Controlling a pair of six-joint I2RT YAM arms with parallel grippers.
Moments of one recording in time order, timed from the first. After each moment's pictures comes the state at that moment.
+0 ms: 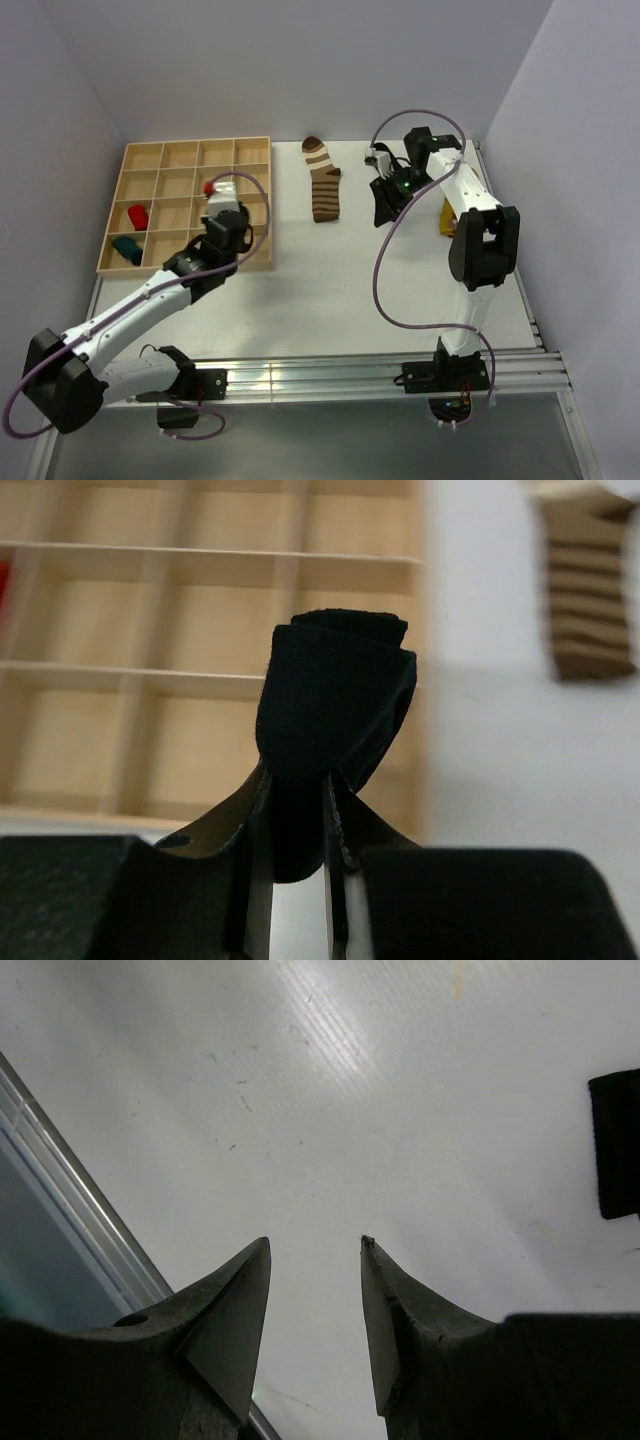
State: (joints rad) left arm -0.69 1.13 0.81 -0.21 -0.67 -0.38; right arm 0.12 1.95 1.74 -1.24 -0.65 -0.60
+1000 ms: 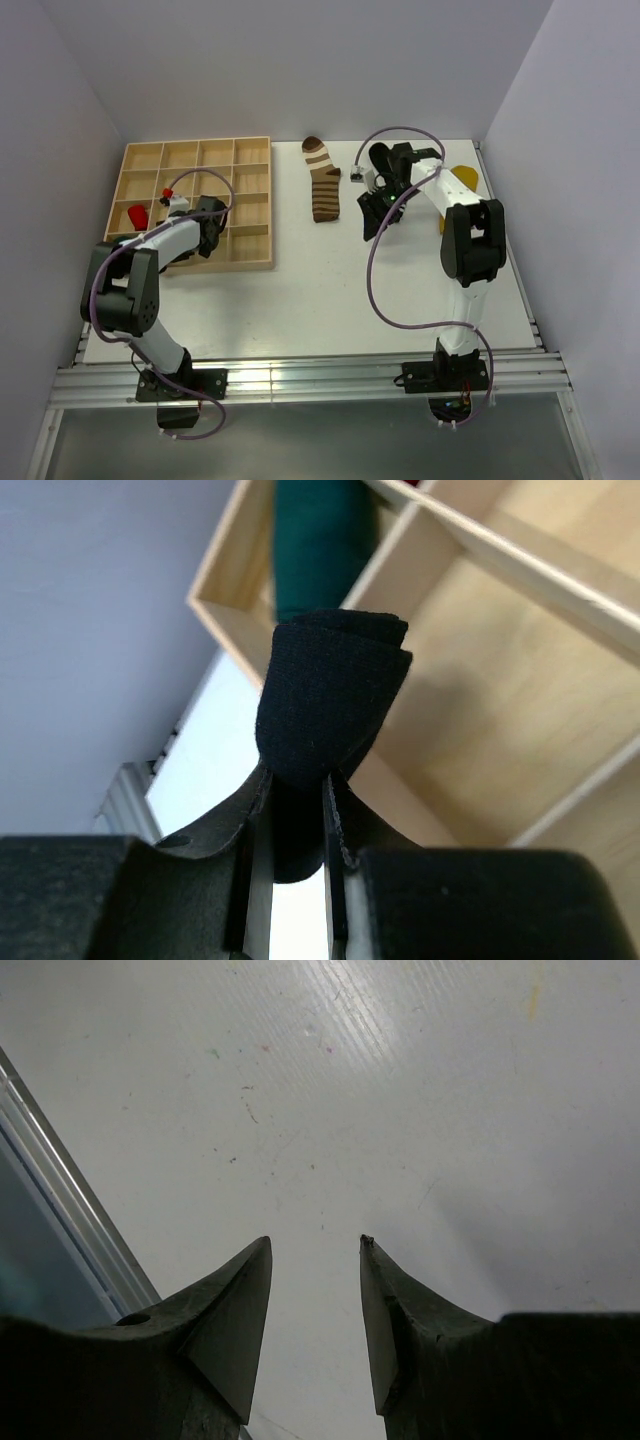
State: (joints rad) left arm -0.21 1.64 0.97 -0.69 -1.08 -0.58; right arm 0.19 2.01 1.66 -1.15 -0.67 -0.63
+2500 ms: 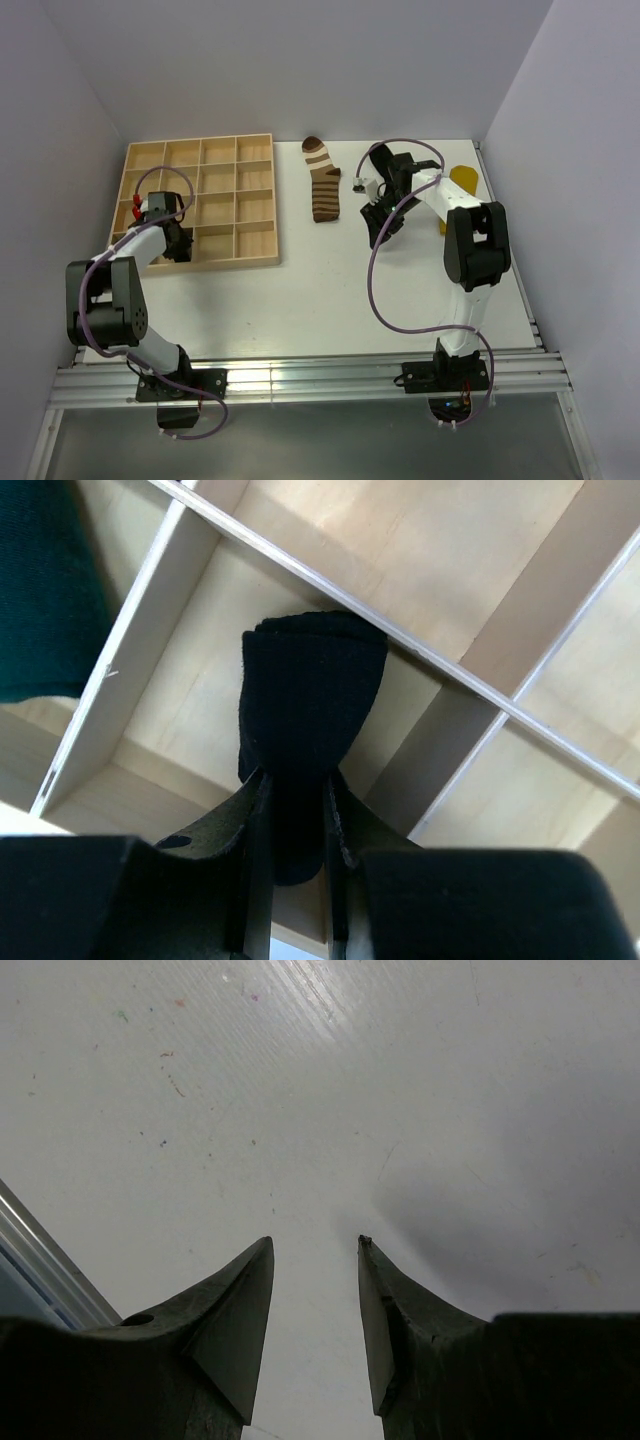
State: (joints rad) left arm 0.05 1.58 0.89 -0.33 -0.27 -0.51; right arm 0.19 1.96 1.50 -1.01 -0.54 -0.61
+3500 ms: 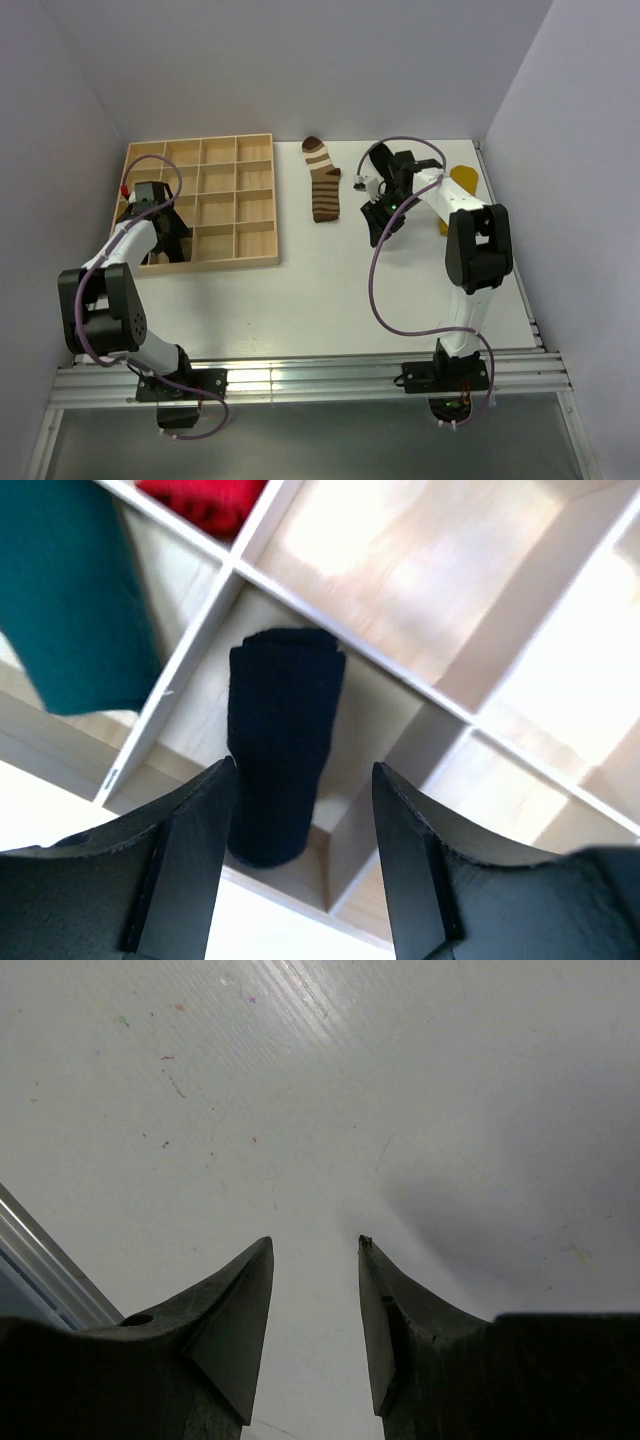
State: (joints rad) left arm 0.12 1.54 0.97 -0.41 -0.22 -0.50; right arm 0.19 1.93 1.50 -1.01 -0.52 -0.58
